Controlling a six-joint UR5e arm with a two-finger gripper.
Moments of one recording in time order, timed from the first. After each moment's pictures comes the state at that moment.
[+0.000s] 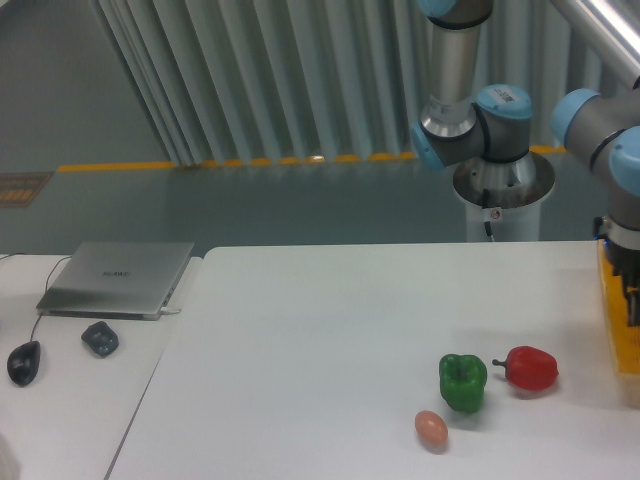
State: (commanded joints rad) arm 2.66 -1.83 -1.56 -1.39 1.74 2.07
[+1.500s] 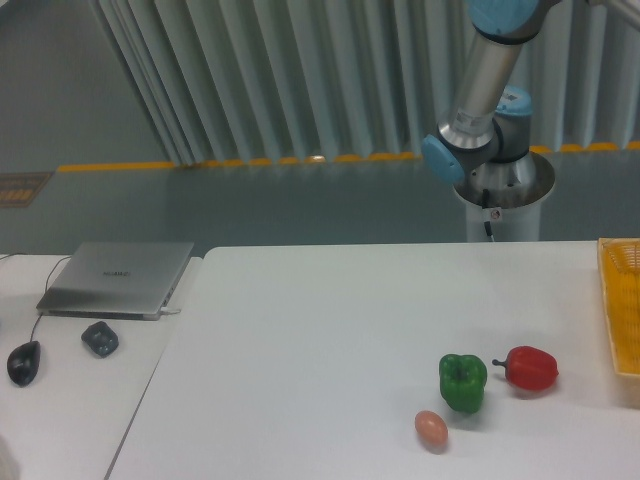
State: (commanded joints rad) arm 2.90 -1.97 -1.57 -1.29 1.66 2.20
